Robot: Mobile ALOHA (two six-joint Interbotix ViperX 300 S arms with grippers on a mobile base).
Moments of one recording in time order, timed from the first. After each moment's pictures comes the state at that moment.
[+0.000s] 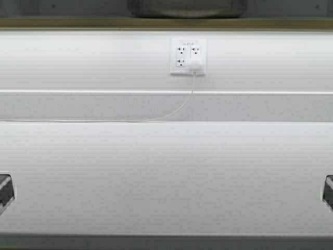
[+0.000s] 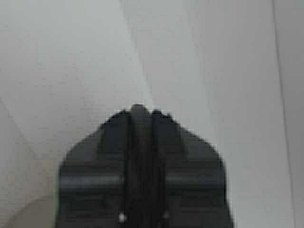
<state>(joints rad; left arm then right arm) -0.45 0.23 0.07 -0.67 -0.57 -0.67 0.24 0.21 0.19 -0.05 -0.58 1.46</state>
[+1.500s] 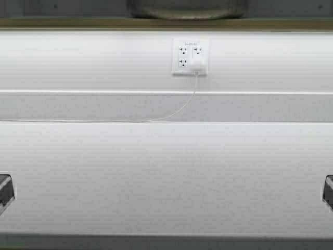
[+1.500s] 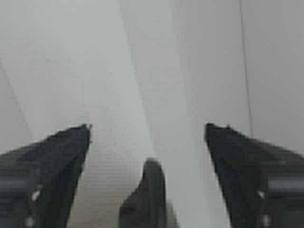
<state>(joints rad) -0.34 0.02 0.40 -0.57 -0.73 -0.82 0.05 -0.04 0.47 -0.10 -0.60 1.36</state>
